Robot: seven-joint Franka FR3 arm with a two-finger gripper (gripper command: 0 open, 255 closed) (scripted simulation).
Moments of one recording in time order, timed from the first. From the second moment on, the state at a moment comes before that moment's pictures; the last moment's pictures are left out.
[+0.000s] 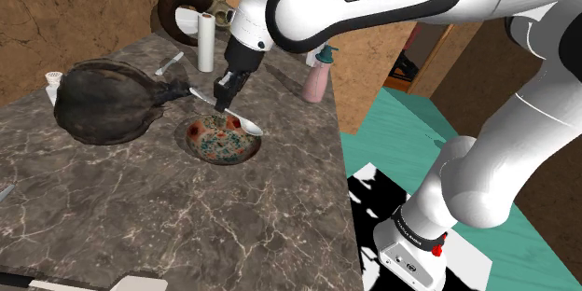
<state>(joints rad) 0.36 -0.05 0.24 -2.09 0.16 2.27 -0.04</state>
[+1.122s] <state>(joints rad) 0.37 0.06 0.25 -2.18 0.15 2.47 -0.04</state>
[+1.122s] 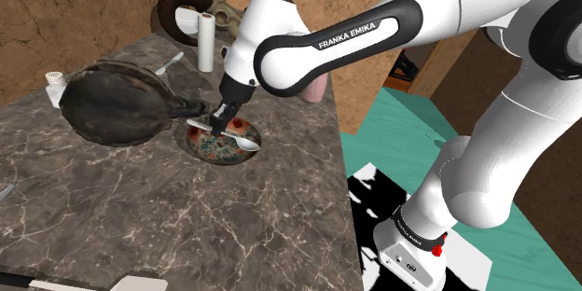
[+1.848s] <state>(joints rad) 0.37 0.06 0.25 -2.18 0.15 2.47 -0.04</state>
